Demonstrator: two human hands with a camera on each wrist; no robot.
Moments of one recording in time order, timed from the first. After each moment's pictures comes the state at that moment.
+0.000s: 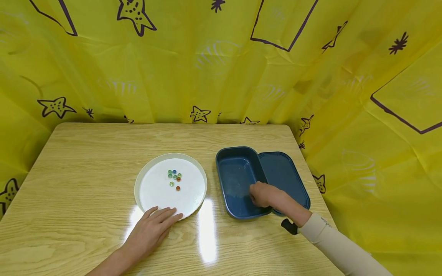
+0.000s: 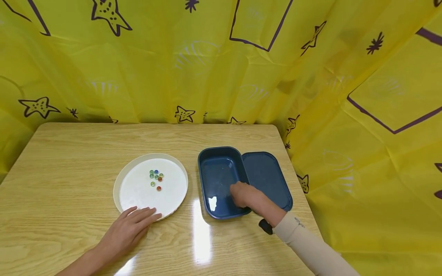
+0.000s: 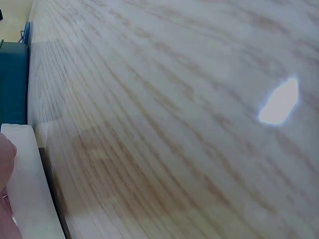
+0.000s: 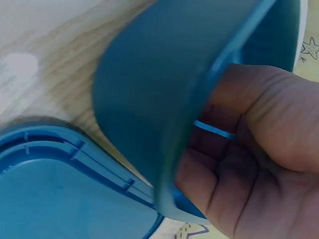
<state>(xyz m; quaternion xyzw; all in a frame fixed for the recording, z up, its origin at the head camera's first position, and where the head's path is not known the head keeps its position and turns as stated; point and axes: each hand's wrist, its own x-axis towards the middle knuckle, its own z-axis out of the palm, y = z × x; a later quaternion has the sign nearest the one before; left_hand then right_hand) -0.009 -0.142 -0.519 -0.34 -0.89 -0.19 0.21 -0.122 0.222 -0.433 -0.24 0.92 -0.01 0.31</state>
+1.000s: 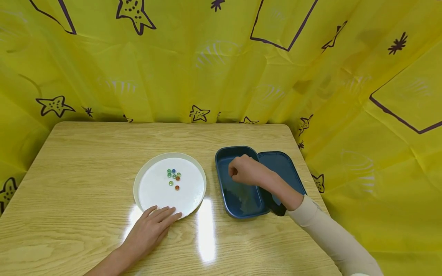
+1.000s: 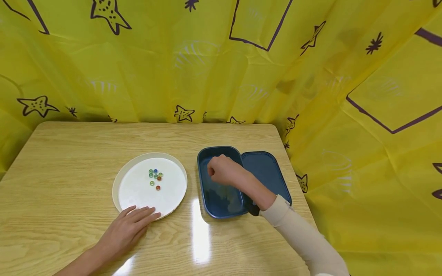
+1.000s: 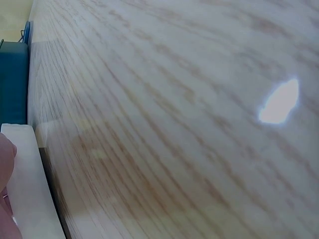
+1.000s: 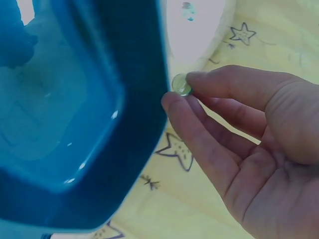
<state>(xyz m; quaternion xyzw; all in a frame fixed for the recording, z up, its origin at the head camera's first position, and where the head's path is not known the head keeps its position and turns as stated) -0.009 -0.143 -0.520 -0.34 -0.90 -0.18 0.21 -0.155 0.176 -0.373 -0.32 0.92 -0.15 0.20</state>
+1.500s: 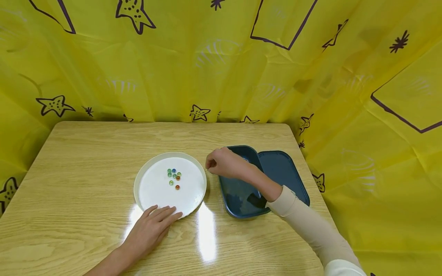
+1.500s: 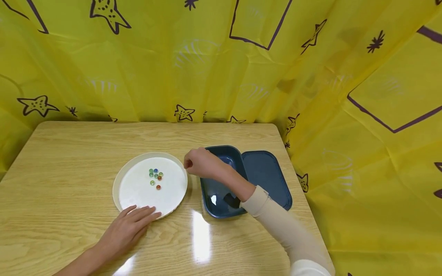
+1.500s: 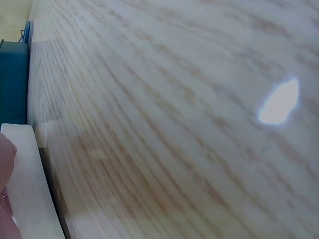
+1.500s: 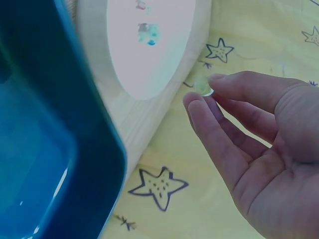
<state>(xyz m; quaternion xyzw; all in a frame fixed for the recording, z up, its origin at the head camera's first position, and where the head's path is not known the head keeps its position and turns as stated) -0.010 -0.143 -0.521 -0.34 -0.90 -0.18 0.21 -0.169 0.121 -0.367 -0.36 0.90 -0.20 0.18</state>
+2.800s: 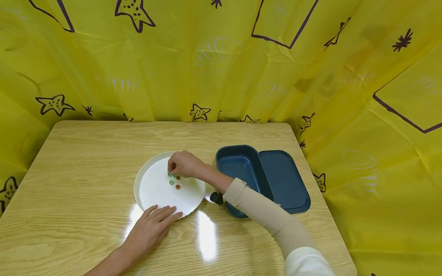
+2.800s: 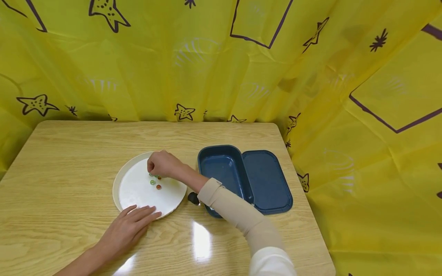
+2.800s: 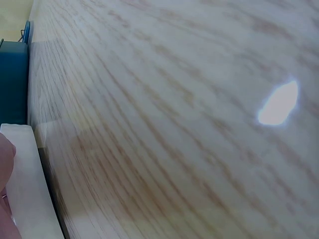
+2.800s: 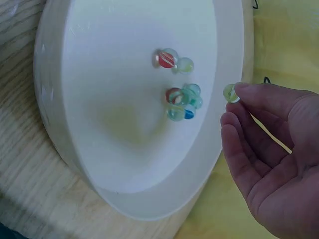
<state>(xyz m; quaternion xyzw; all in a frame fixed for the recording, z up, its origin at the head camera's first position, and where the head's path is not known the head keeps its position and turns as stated) -0.011 -0.143 -0.521 -0.35 -0.89 -0.19 0.21 -0.190 0.009 -0.421 -0.36 0.89 -0.18 0.21</state>
